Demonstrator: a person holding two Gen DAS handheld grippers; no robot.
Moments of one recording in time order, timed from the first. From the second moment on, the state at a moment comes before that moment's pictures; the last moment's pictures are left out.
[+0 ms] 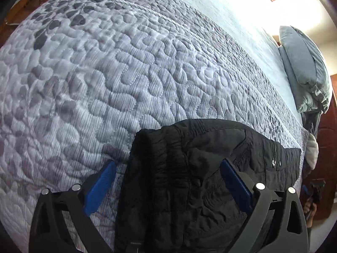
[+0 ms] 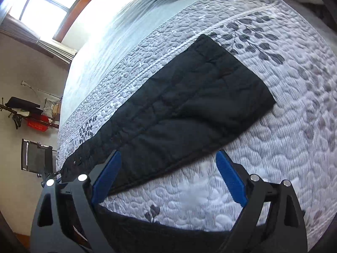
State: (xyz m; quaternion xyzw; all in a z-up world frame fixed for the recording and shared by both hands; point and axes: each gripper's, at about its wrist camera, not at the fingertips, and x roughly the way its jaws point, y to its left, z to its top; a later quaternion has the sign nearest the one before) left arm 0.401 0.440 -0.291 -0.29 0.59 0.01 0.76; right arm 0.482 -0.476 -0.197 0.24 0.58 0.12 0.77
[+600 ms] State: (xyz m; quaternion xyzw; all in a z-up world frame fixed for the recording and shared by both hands) left arm 0.437 0.399 -0.313 -0.20 0.62 0.03 0.76; right arm 0.669 -0.521 -0.273 0.17 0.61 0.10 0.77
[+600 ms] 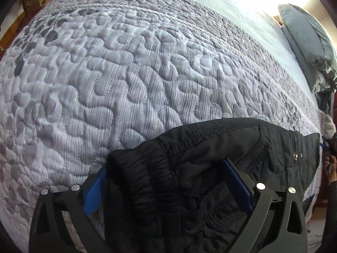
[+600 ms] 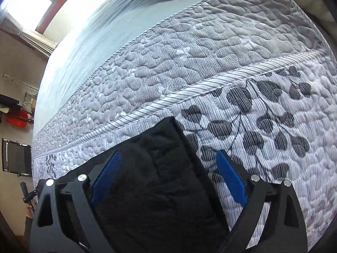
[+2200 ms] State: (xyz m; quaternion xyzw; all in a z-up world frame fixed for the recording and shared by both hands) left arm 0.323 0.372 -0.124 -0.23 0.46 0.04 0.86; right arm 0.452 -0.558 -0.069 0.13 0.48 0.07 0.87
